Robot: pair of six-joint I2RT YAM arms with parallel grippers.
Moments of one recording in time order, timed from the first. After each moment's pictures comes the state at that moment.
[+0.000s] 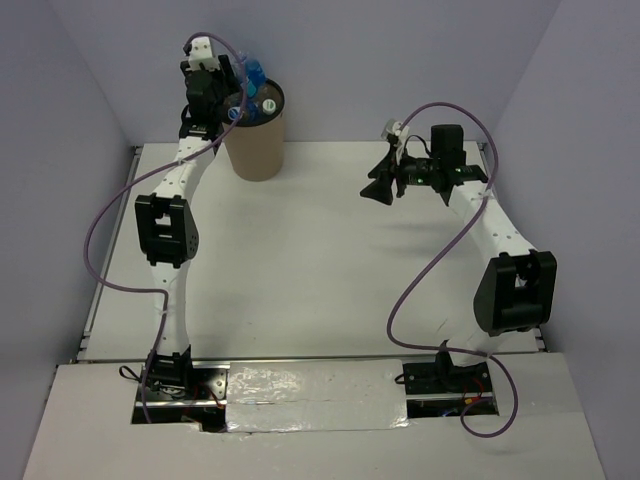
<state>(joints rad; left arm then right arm) -0.09 2.36 2.28 0.25 -0.21 -0.11 0.10 1.59 1.37 -0.38 -1.00 -0.48</state>
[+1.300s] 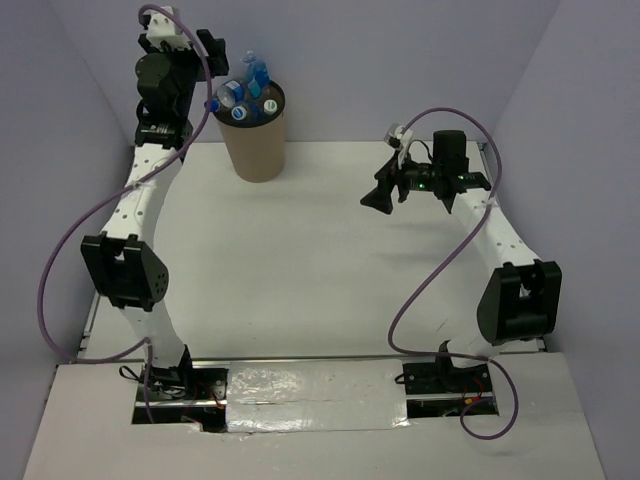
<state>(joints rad) -0.08 1.85 1.95 0.20 -0.02 -0.16 0.10 1.54 1.31 -0.37 -0.94 -0.43</state>
